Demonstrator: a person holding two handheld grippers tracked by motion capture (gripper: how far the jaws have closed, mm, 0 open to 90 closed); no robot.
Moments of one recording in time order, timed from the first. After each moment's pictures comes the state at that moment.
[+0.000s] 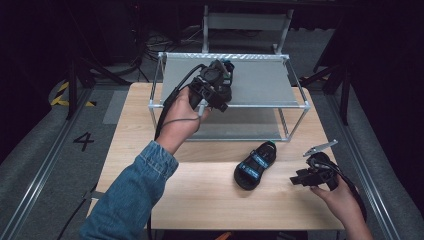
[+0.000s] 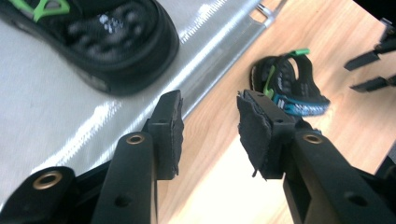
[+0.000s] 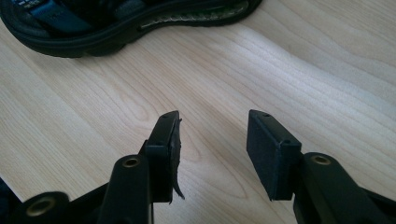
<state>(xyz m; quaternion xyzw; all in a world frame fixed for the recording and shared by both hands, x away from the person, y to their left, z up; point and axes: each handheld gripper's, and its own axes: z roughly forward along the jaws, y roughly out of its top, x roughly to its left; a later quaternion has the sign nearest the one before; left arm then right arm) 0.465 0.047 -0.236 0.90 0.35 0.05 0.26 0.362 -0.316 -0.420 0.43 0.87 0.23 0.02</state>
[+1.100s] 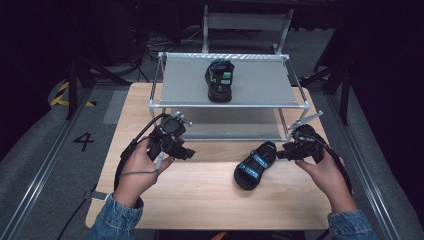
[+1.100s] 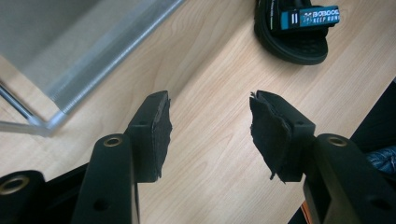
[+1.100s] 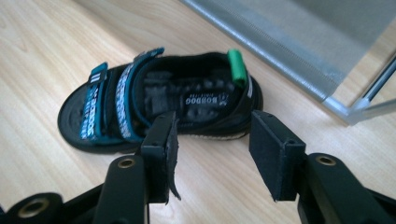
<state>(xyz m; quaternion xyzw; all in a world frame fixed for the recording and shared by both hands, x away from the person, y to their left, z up) 0.379 0.131 -0.311 0.90 0.37 0.03 0.24 0.408 -0.264 -0.360 0.39 0.88 0.25 0.07</state>
